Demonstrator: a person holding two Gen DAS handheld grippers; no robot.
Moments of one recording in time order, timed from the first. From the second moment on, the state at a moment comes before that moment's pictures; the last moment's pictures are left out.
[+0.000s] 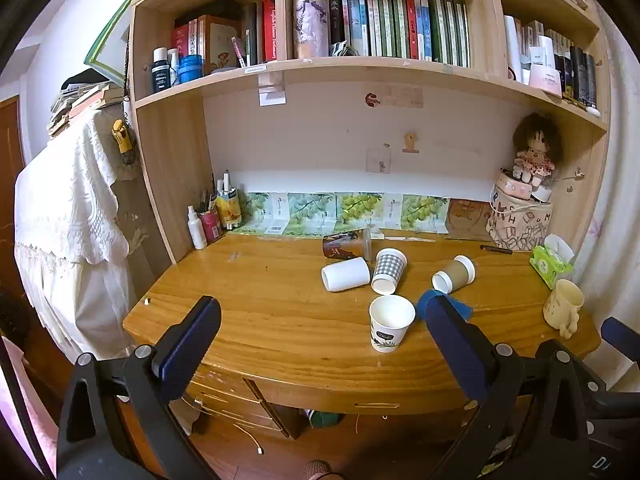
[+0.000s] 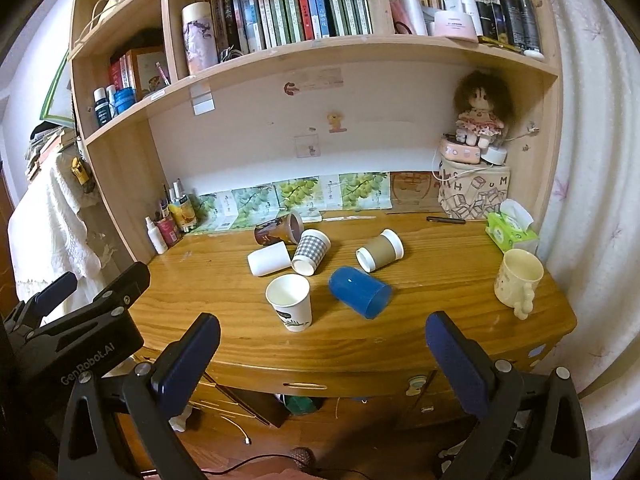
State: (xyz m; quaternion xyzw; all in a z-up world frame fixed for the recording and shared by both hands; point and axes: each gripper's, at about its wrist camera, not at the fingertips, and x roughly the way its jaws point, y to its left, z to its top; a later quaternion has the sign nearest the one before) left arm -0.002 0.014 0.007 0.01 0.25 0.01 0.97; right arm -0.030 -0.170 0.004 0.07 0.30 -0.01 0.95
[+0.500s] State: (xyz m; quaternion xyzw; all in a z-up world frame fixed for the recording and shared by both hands) left arm -0.007 0.018 0.010 0.01 0.24 0.00 0.97; right arm -0.029 -0.166 0.004 0.08 0.30 -0.01 0.95
